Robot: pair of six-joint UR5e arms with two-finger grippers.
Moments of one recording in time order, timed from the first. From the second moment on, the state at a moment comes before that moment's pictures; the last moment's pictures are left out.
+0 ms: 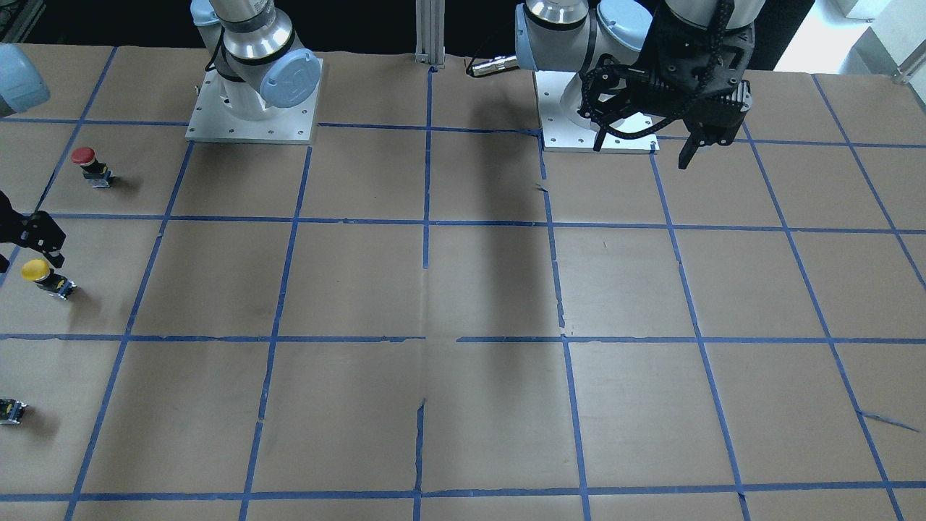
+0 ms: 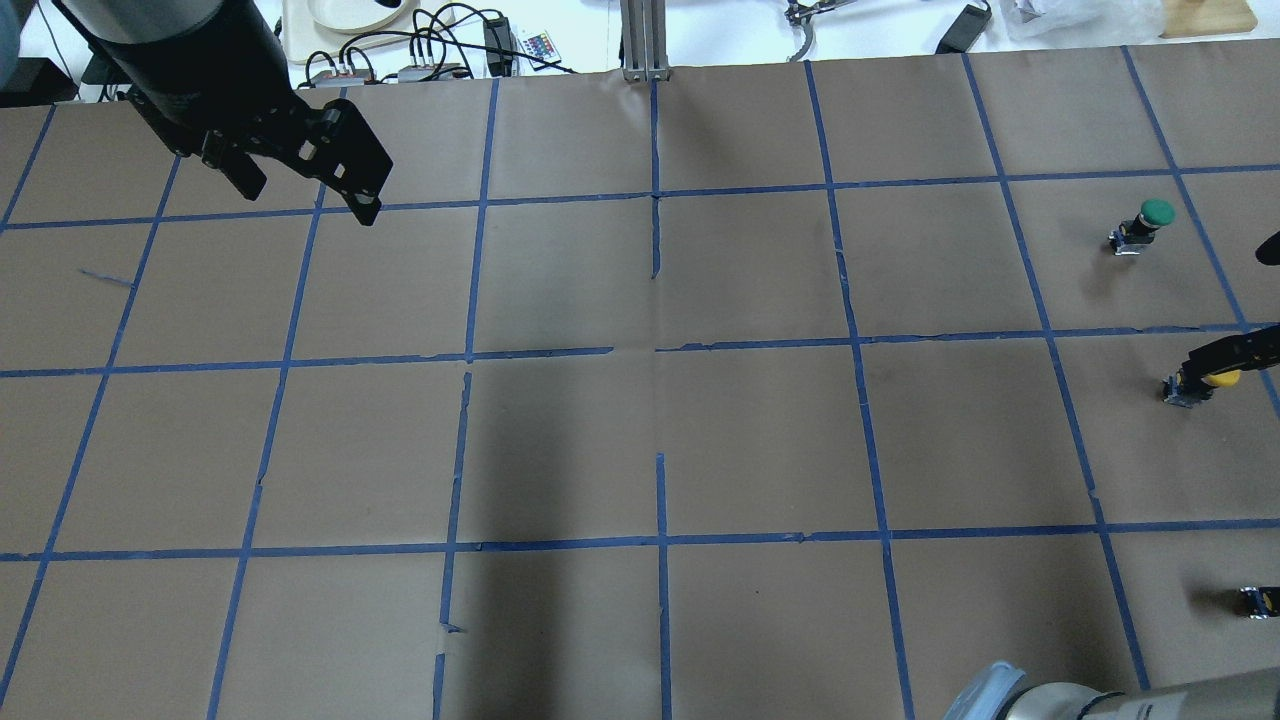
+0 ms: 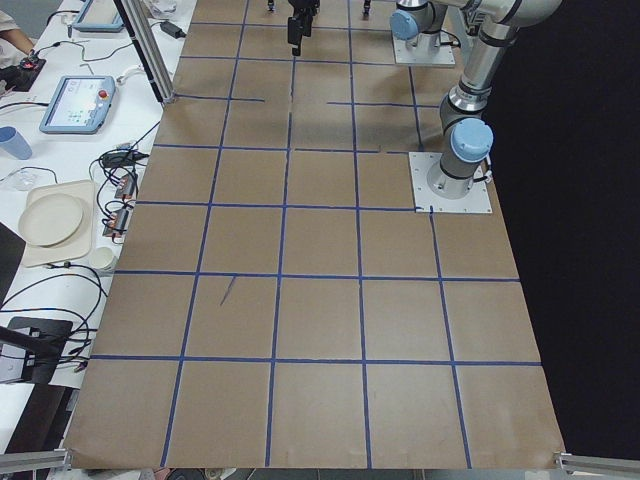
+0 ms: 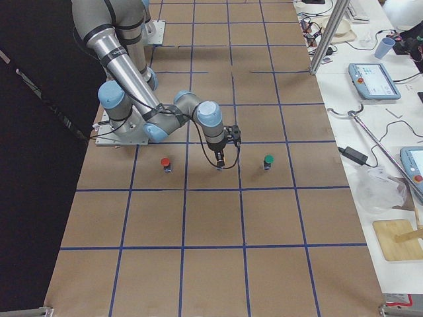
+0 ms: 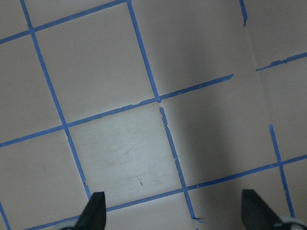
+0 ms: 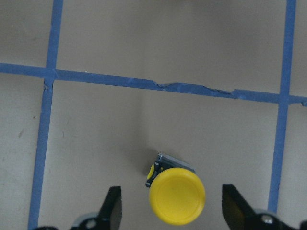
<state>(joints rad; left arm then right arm) -1.60 -1.57 -1.42 -1.70 1.60 0.25 0.78 -1.41 2.09 -2.36 -1.44 -0.90</state>
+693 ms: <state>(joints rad) -1.58 -1.57 -1.48 -1.66 1.58 0.26 0.90 -1.65 1.94 -1.88 -1.49 -0.67</state>
